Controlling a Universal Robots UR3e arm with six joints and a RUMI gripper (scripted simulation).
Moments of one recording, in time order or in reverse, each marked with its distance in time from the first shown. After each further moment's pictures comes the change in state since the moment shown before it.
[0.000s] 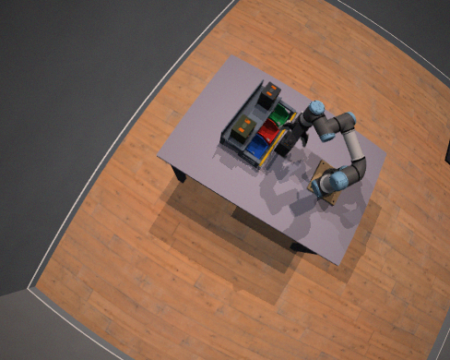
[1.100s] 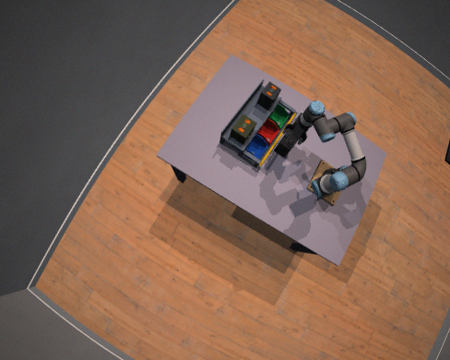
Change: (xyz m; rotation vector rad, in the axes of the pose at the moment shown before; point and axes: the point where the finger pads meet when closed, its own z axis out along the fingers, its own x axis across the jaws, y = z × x) arm 0.000 -0.001 0.000 0.000 0.000 0.000
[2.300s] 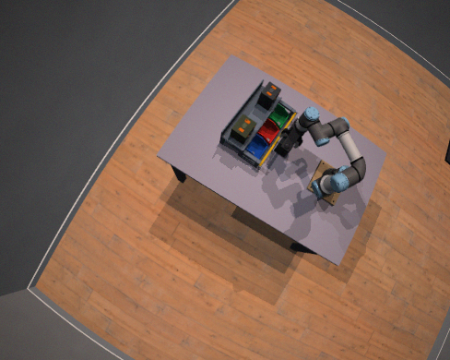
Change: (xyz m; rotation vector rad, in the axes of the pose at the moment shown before) arm -0.001 -0.001 0.058 0.000 -0.001 0.000
